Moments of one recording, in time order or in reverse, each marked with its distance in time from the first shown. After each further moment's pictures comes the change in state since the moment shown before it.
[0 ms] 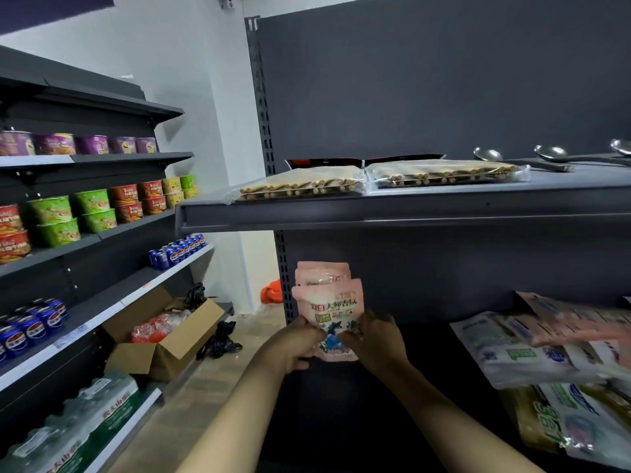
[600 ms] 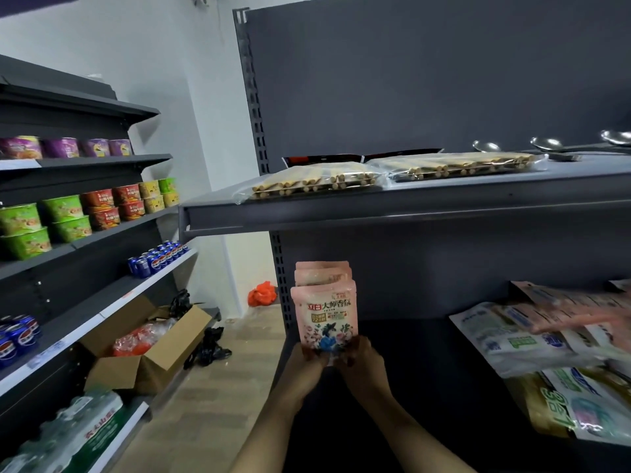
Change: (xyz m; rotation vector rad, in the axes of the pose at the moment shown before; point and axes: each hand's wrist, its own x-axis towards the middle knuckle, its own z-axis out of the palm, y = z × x) left_hand 0.022 -0.057 0.009 -0.151 0.080 0.261; right_hand -0.016 -0.009 0.067 0.496 -0.027 0.281
